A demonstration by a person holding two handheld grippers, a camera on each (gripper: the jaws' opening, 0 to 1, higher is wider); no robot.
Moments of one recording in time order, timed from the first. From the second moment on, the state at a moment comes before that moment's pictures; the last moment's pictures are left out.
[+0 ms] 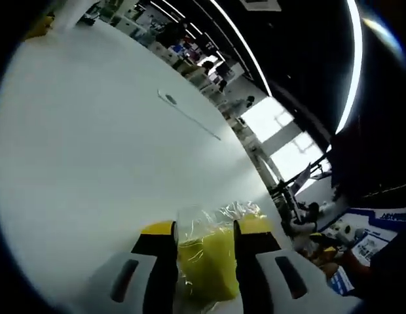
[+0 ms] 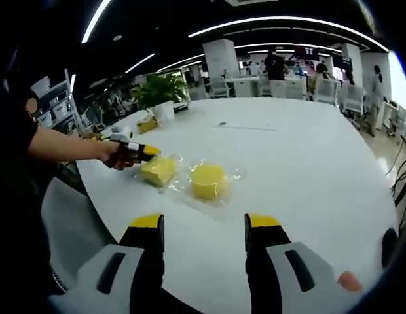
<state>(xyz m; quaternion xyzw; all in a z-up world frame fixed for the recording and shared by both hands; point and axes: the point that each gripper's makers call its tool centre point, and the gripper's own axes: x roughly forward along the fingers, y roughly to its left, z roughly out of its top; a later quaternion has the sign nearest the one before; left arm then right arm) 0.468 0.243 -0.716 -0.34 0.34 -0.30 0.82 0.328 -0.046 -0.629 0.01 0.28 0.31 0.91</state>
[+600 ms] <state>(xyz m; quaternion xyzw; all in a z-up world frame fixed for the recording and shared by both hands) 0.446 0.229 -0.696 -0.25 0.33 -0.38 0.83 0.329 -0.046 -0.628 0.00 0.28 0.31 0.91</state>
